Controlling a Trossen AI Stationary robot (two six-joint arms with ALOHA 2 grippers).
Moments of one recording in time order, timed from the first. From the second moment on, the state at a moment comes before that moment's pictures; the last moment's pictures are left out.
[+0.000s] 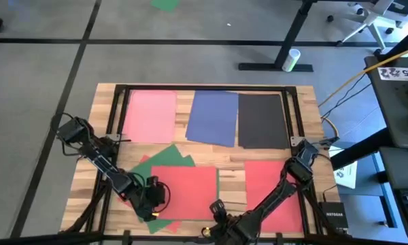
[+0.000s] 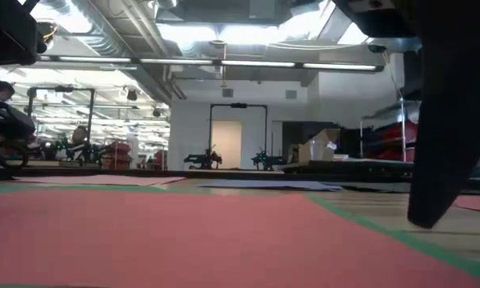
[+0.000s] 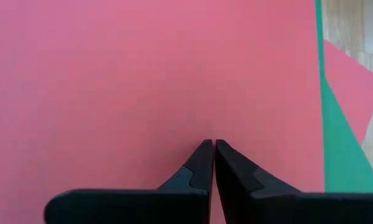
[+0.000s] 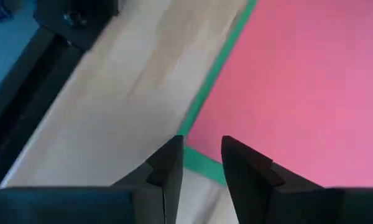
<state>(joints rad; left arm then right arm) -0.82 1.68 0.72 -0.11 -0.31 -0.88 0.77 2.36 1.87 -0.88 0.39 0.15</state>
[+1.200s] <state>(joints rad) -0.82 1.69 0.72 -0.09 -0.30 -0.88 0.75 2.36 1.85 -0.82 0.61 0.26</state>
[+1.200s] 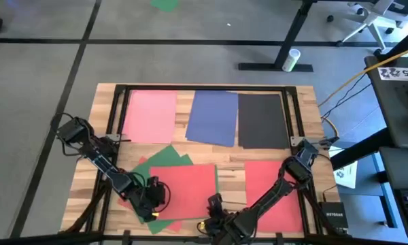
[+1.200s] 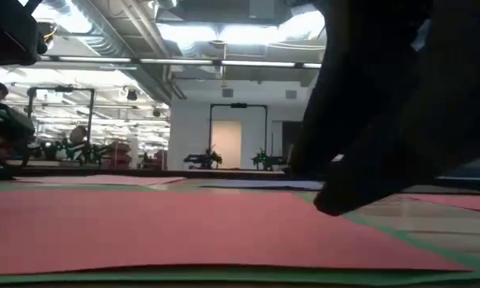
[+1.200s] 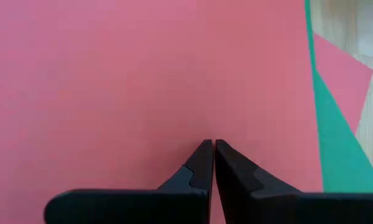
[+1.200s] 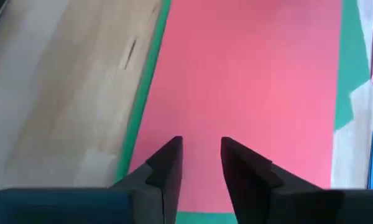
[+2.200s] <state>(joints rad) -0.82 1.69 0.72 -0.09 -0.29 -0.88 0.77 2.36 1.85 -0.82 0.50 0.25</state>
